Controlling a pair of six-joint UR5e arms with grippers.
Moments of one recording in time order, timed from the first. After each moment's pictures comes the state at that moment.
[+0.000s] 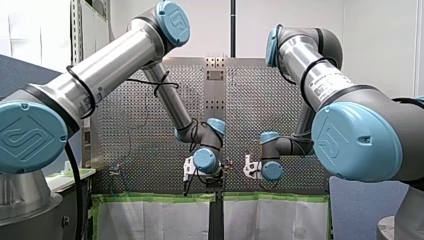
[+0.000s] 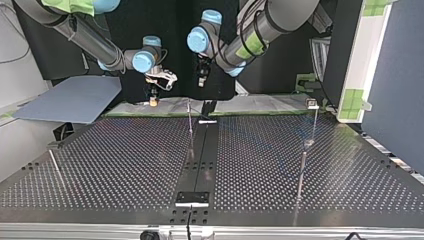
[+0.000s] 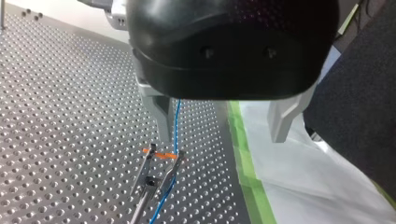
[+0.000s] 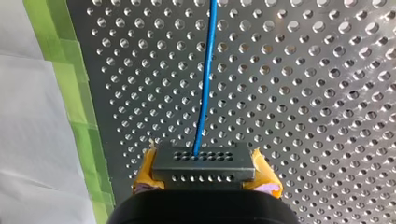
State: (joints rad) left arm -0.73 -2.39 -1.68 -2.61 -2.03 -1.76; right arm 2.01 -0.63 1.65 -0.79 1.75 1.62
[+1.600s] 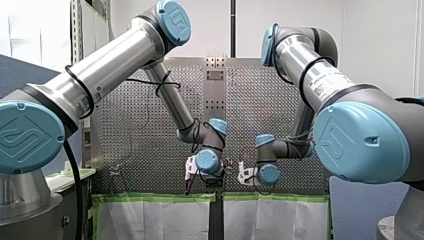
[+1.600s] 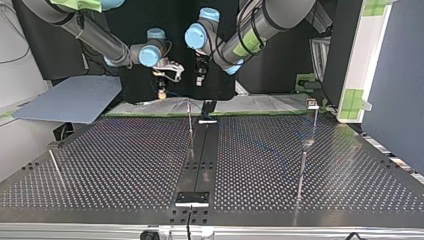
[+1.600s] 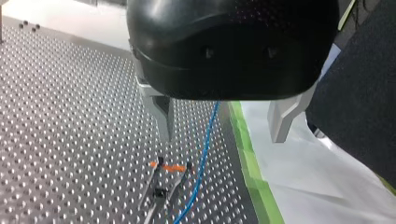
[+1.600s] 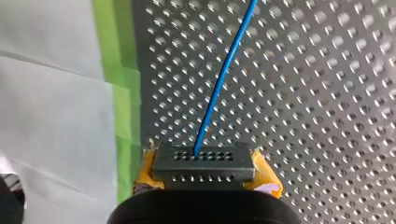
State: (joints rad) left arm -0.75 -2.39 -1.68 -2.58 -2.06 -1.72; right arm 2.06 -0.63 1.70 -0.76 1.72 1.54
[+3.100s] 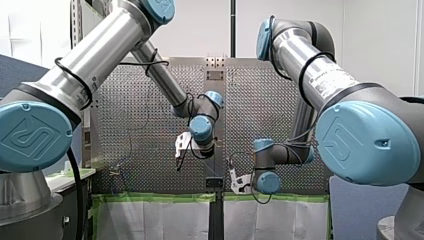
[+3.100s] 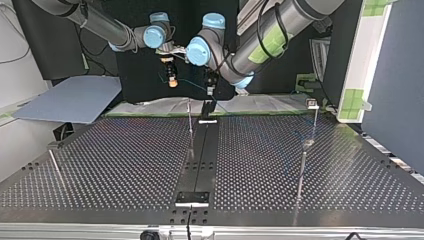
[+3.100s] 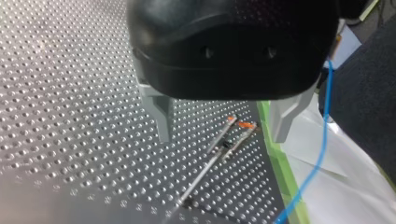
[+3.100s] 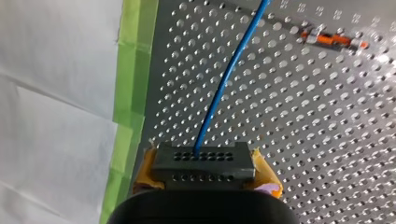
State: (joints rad) left arm -0.68 -2.22 -1.64 -2.93 -2.06 -1.84; right arm 2.11 -0.67 1.86 -0.94 1.64 1.40
